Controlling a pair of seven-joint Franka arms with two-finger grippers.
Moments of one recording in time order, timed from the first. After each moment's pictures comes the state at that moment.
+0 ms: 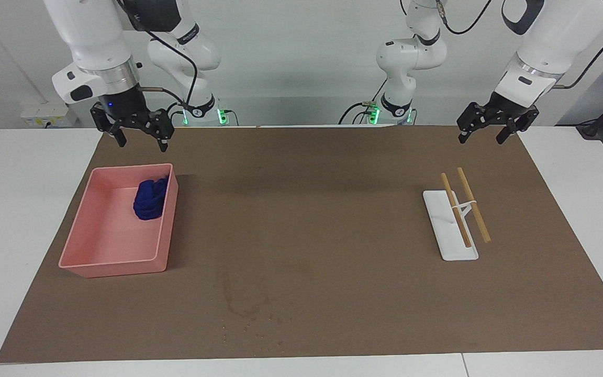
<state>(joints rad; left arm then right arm) 0.02 0.00 -0.09 -1.55 -0.05 1.54 -0.01 -0.10 -0.01 0.20 -1.56 -0.05 1.60 0.26</state>
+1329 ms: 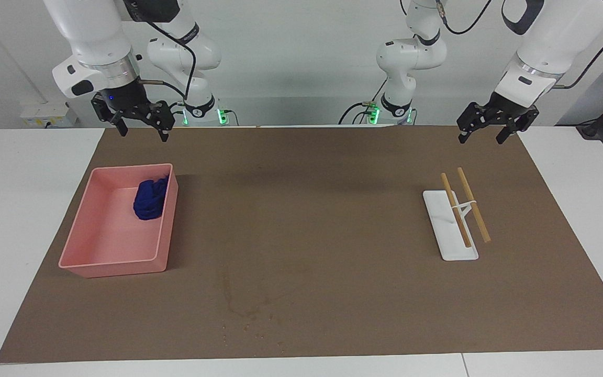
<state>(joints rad) 0.02 0.00 -0.09 -1.55 -0.05 1.54 -0.01 -0.04 0.00 0.12 -1.53 -0.05 1.47 0.25</state>
